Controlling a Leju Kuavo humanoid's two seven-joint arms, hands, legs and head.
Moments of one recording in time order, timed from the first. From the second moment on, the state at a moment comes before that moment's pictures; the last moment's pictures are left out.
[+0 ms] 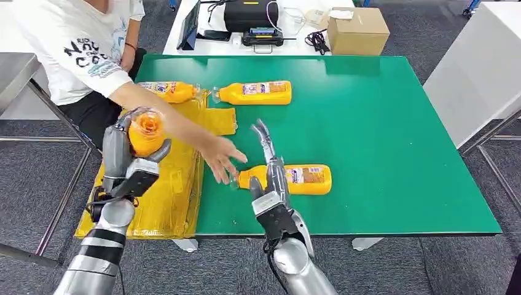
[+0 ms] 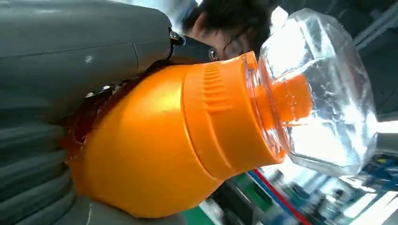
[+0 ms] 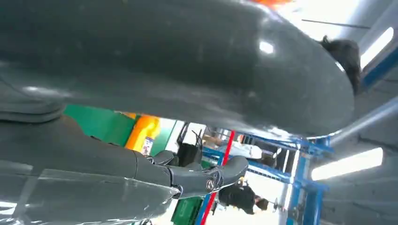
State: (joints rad) left arm -0.39 -0.08 -0.06 -1.20 -0.77 0.62 -0.52; right arm -0.15 0.27 0.53 -1.41 0.27 -0.29 -0.58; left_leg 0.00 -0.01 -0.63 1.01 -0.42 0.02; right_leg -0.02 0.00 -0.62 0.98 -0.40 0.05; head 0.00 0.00
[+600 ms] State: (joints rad) left arm -0.50 0.01 -0.06 -0.78 -1.47 0.69 -0.25; right arm -0.12 0.27 0.51 -1.56 0.15 -0.32 -0.60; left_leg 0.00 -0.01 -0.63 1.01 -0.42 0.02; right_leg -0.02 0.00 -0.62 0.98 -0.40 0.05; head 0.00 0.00
